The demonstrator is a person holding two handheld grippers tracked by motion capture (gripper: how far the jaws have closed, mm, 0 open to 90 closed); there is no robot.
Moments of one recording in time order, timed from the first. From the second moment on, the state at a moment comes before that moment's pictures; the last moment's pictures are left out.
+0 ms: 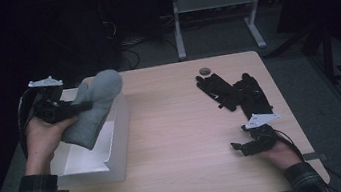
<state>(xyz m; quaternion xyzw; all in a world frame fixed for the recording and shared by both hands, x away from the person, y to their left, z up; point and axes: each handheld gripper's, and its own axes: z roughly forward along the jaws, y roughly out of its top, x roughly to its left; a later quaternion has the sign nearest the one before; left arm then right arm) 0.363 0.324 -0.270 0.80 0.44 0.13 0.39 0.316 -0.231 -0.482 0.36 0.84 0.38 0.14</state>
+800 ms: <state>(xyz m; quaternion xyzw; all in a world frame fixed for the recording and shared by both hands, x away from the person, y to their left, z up) 0.376 0.353 -0.368 0.78 0.53 0.10 0.33 0.317 -0.230 -0.481 0.36 0.84 0.37 0.14</state>
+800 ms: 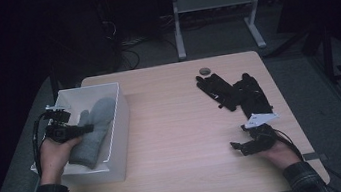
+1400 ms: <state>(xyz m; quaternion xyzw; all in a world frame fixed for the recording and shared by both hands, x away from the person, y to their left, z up) 0.386 0.367 -0.407 0.75 0.58 0.09 0.30 0.318 -0.229 -0.481 0.36 0.84 0.37 0.14</state>
